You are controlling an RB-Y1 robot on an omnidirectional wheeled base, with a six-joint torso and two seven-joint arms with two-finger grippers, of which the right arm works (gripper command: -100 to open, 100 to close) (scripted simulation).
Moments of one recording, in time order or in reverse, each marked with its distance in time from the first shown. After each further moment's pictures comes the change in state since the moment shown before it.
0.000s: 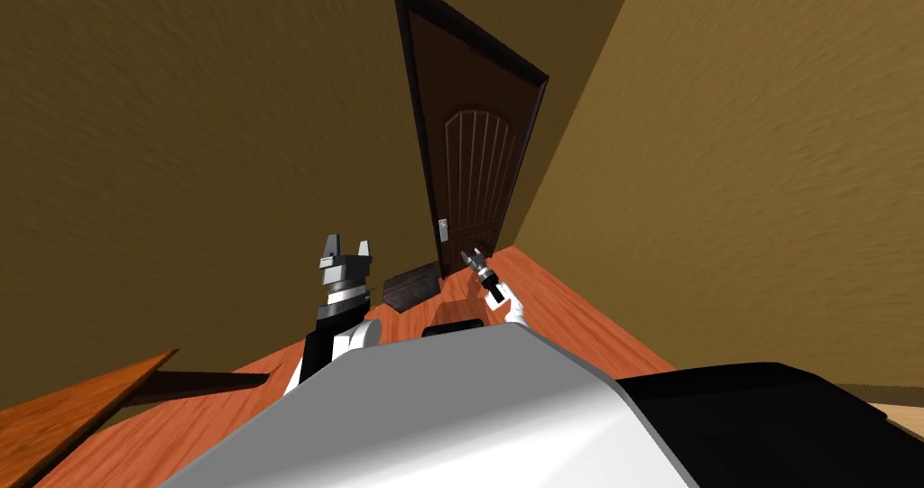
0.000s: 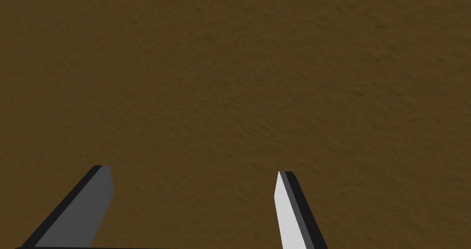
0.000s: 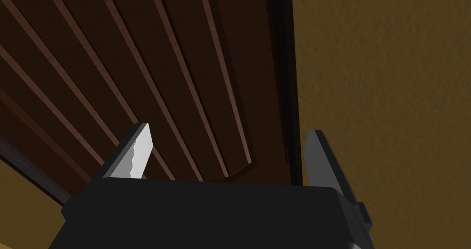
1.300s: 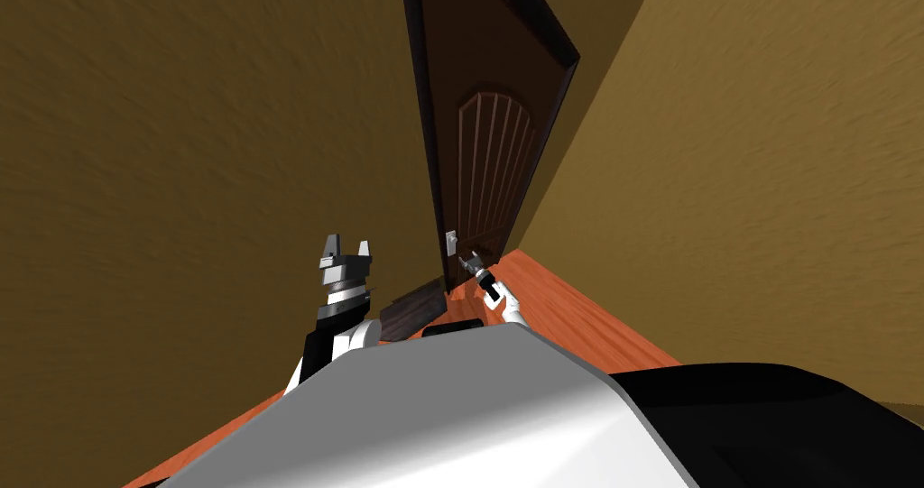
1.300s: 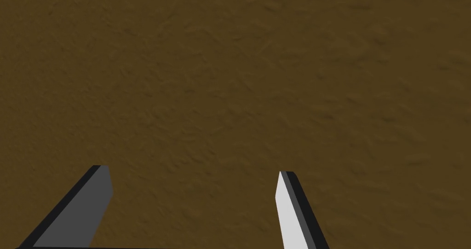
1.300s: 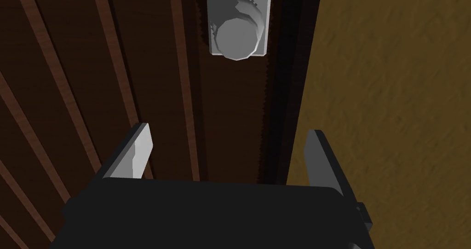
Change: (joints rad) arm -0.072 -0.004 0.019 0.147 0.095 0.026 0.130
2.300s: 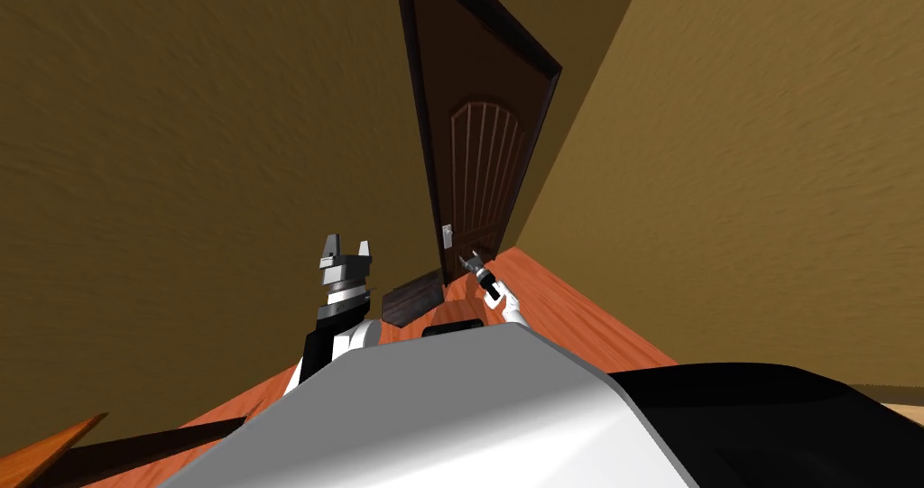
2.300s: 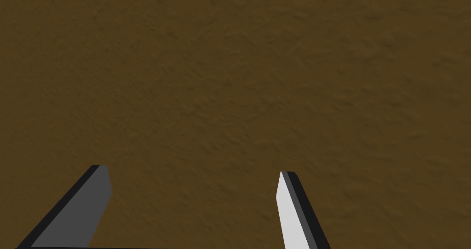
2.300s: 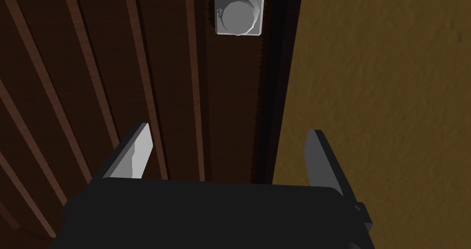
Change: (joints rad) arm -0.011 0.000 -0.010 0.017 0.003 -0.001 0.010
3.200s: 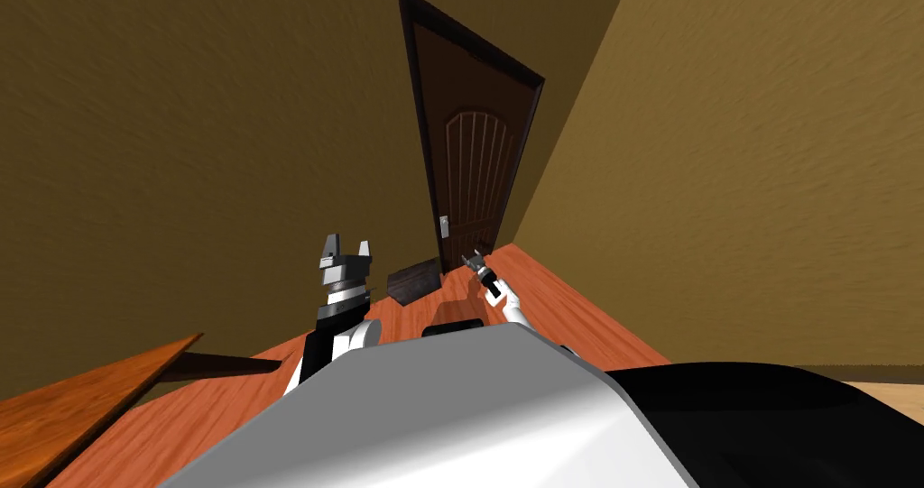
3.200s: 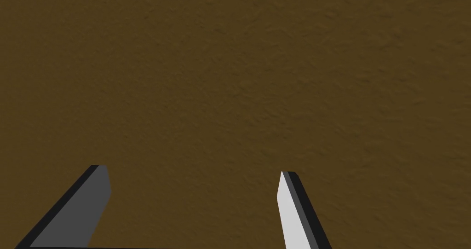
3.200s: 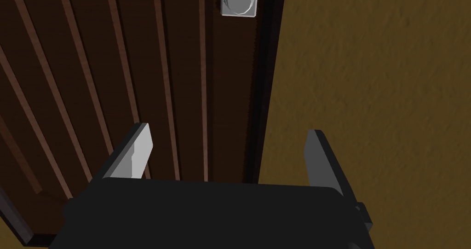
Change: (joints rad) arm -0.027 -0.001 -0.034 0.036 0.001 -0.001 0.017
